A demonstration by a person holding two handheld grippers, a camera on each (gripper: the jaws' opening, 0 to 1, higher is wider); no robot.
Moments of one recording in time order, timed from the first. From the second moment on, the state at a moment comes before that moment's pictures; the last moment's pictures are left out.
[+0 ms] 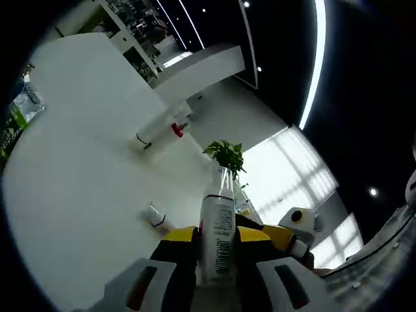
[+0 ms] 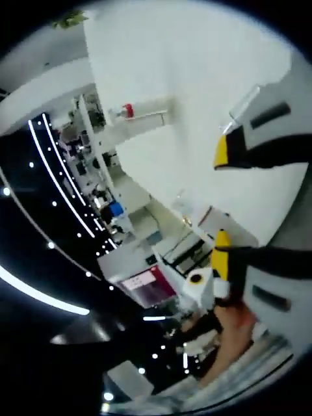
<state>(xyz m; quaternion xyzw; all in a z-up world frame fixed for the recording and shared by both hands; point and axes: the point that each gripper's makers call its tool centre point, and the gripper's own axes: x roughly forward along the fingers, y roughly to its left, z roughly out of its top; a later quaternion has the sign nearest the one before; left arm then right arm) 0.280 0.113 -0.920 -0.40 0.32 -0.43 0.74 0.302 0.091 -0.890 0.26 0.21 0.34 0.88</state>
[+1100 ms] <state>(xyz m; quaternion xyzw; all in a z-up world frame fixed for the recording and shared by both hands) 0.241 0.094 -0.907 -0.39 0.28 -0.55 0.68 0.279 0.097 -0.868 0.39 0.22 0.43 0.78</state>
